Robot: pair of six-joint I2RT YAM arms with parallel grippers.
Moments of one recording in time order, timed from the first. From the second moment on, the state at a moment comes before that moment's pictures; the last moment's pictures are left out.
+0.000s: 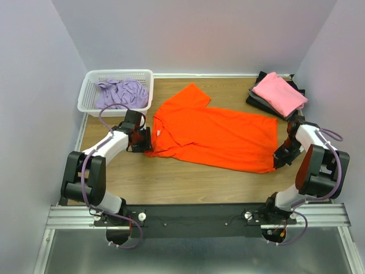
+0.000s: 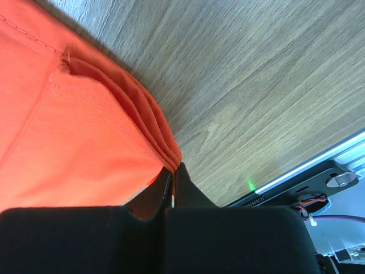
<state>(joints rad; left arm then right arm) -0.22 1.48 0.84 -0.46 0.14 -0.33 -0.30 1.54 0.94 -1.01 0.10 0.59</state>
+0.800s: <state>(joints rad) -0.21 1.54 0.83 -0.39 0.27 -0.31 -0.33 1.54 0.93 -1.00 0.11 0.58</state>
